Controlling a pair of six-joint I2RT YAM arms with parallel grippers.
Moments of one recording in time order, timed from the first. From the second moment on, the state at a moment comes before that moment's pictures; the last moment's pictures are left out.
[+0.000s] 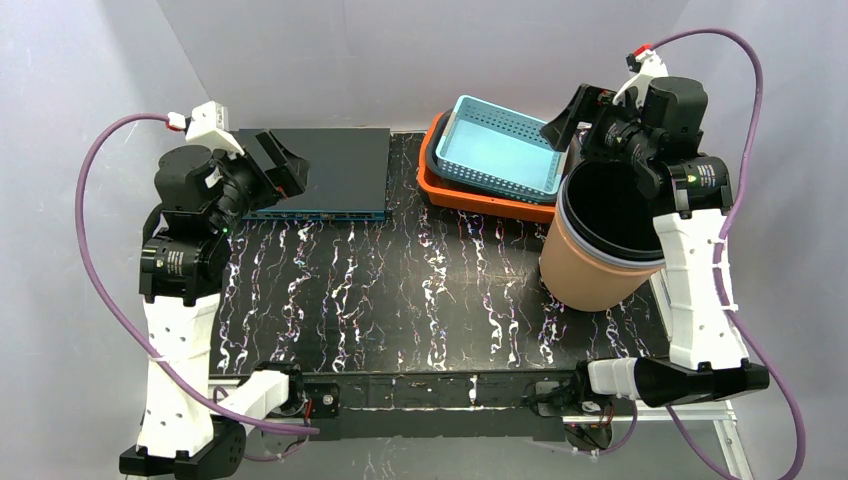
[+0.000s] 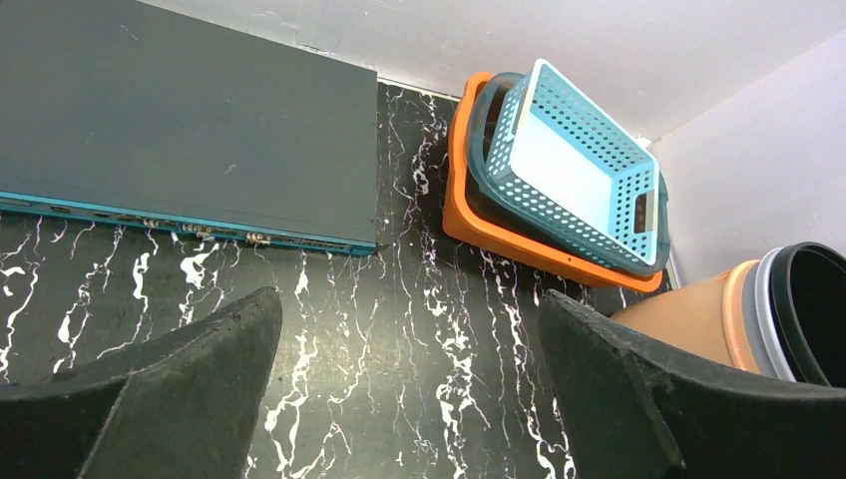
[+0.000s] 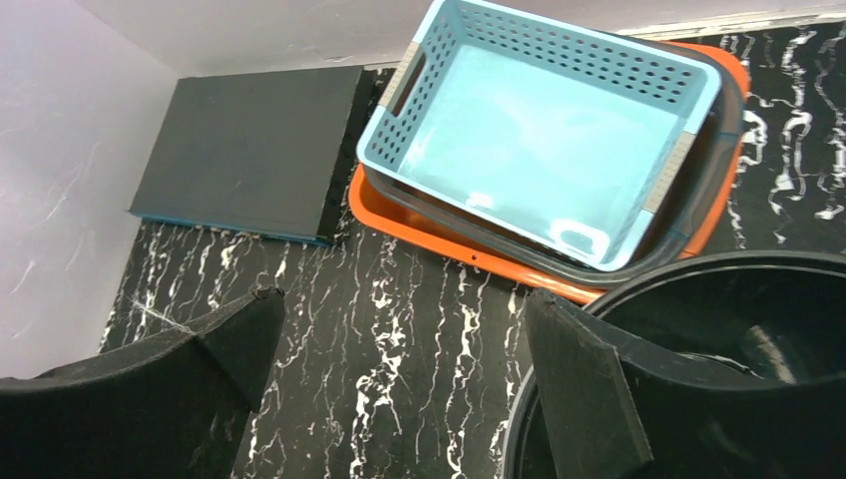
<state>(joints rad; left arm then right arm) -0.09 1.00 1.57 -0.84 0.09 -0.41 0.14 1.30 1.80 -0.84 -0.27 0.34</state>
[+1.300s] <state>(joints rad) -0.09 1.13 1.58 -0.95 0.21 -0.45 0.49 1.51 1.85 -1.16 -0.10 0.14</state>
